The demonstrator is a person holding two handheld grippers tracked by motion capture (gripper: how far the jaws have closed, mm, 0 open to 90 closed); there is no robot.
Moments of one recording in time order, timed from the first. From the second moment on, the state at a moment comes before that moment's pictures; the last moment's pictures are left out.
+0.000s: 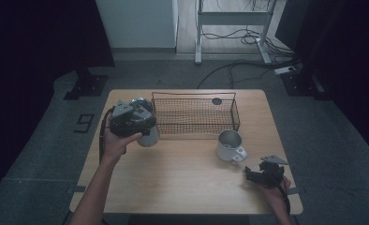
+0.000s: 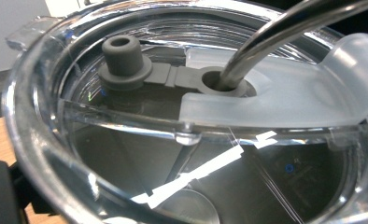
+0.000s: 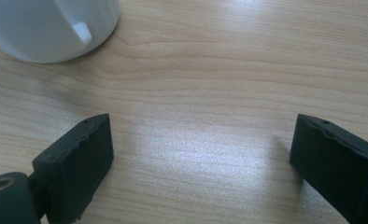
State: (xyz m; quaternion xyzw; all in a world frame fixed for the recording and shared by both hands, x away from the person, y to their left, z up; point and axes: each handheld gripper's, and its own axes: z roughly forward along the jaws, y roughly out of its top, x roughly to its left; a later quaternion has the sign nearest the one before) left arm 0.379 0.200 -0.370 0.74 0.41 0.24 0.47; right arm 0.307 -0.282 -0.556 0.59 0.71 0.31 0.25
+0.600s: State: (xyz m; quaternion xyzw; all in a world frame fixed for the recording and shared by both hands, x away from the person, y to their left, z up) left arm 0.387 0.194 -0.363 0.74 0.41 0.24 0.48; right arm 0.307 -0.283 -0.556 0.59 0.71 0.31 0.25
